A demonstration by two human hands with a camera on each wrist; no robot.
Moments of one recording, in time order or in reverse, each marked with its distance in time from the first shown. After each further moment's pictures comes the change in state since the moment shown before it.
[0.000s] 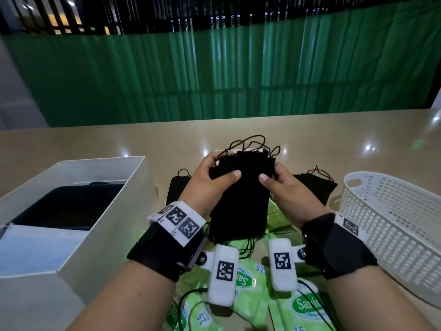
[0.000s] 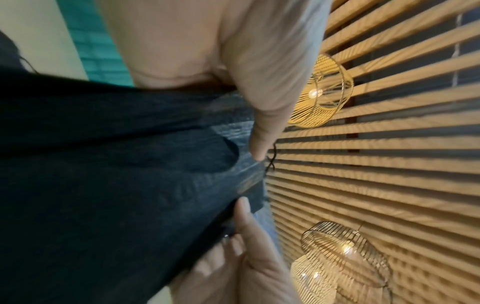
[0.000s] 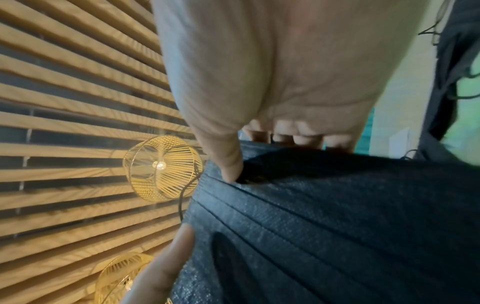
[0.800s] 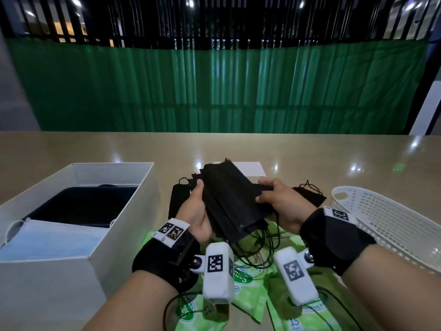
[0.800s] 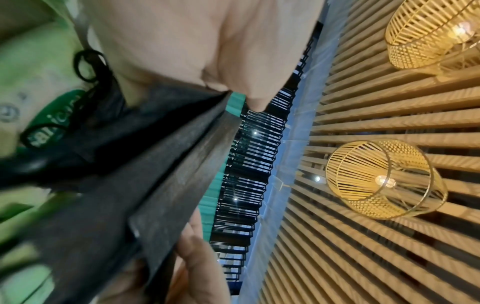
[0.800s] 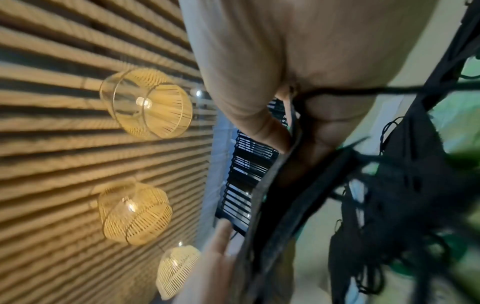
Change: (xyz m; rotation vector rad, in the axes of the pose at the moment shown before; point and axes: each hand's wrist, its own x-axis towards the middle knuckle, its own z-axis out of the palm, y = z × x) left_hand -0.019 -0.014 -0.019 -0.676 0.053 -0.541; right_hand -0.004 -0.024 0.022 0.026 0.140 0.304
